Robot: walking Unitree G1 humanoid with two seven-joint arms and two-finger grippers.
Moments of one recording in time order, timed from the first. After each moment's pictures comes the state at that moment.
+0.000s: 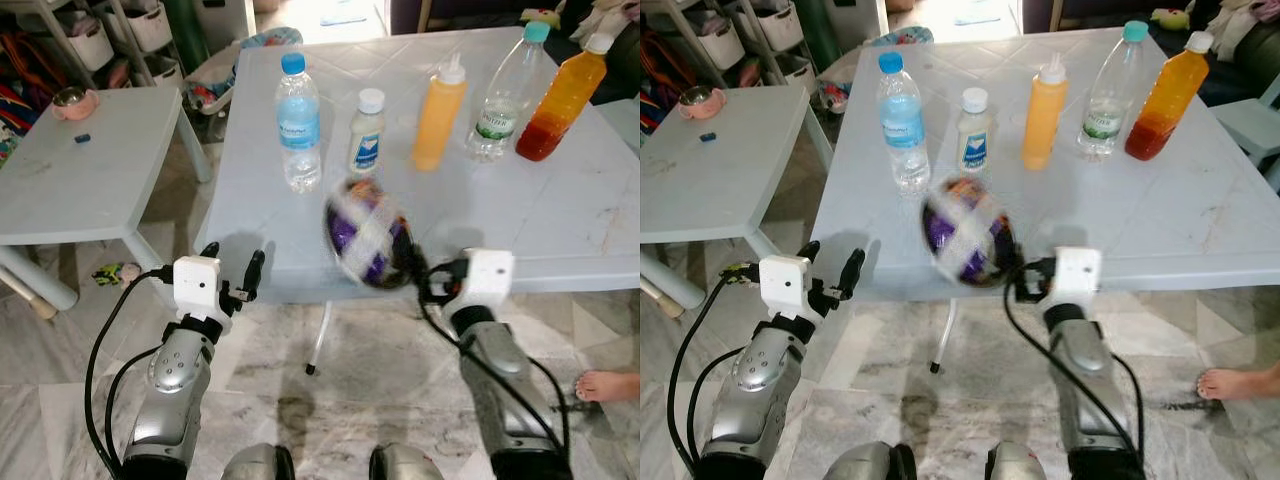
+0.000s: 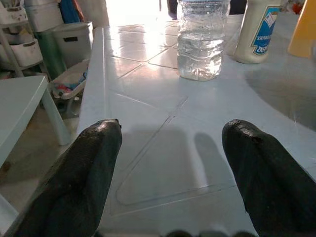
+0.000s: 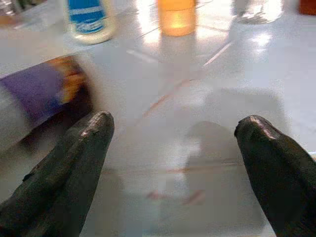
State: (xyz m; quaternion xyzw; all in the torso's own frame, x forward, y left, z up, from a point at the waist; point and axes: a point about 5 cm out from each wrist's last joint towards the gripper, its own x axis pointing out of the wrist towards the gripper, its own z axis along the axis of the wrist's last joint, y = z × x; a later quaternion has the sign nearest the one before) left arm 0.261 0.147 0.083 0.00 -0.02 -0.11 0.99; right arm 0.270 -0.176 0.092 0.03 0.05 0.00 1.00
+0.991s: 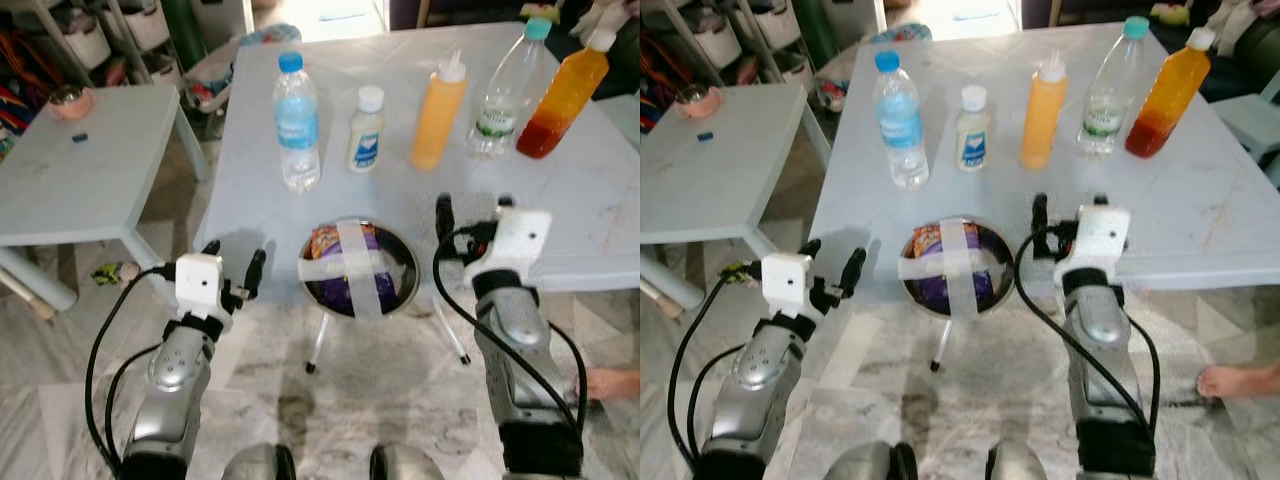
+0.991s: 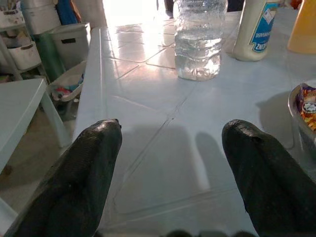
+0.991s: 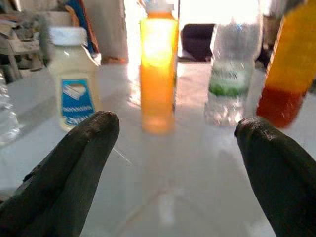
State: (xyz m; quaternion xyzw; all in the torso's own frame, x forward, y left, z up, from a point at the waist) left arm 0.264 0.146 0.085 0.01 -0.02 -0.12 0.99; right arm 0.287 -0.178 0.143 -0.02 -0.09 -0.01 1.00
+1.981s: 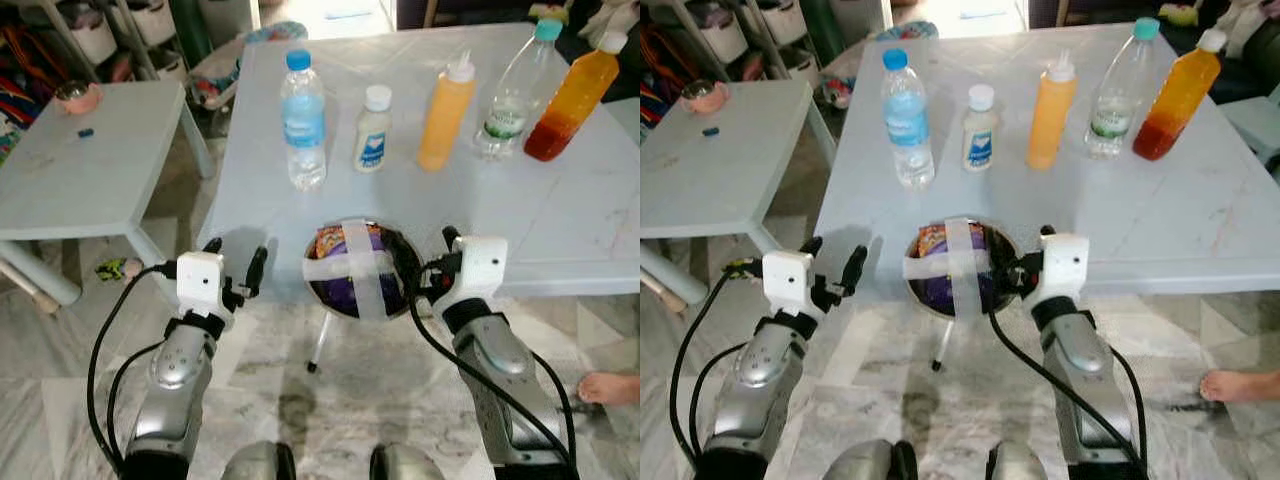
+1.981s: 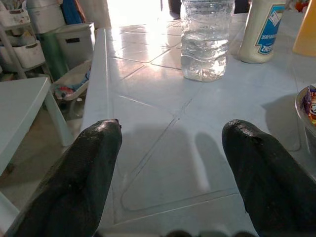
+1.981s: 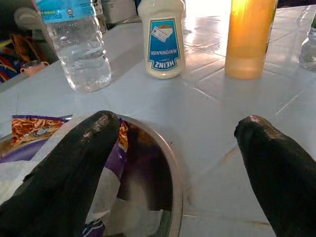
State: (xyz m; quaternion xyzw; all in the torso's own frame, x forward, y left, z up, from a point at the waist) left arm 0.264 0.144 0.086 0.01 -0.03 -0.12 0.99; right arm 0.258 -0.149 0.121 0.03 0.00 0.10 0.99
